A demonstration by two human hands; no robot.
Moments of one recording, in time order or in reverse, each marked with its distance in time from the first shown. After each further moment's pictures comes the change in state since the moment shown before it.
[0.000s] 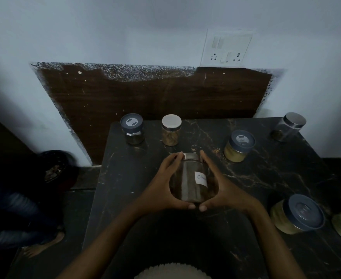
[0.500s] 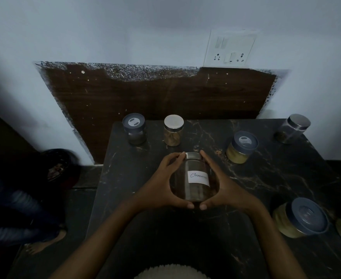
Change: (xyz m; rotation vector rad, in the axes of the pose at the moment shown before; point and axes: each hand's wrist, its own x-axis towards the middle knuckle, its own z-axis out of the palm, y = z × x) left_hand 0.005 0.002 -0.011 0.035 -0.024 0.001; right_hand 0.006 -0.005 -0.001 -0.016 0.022 -0.004
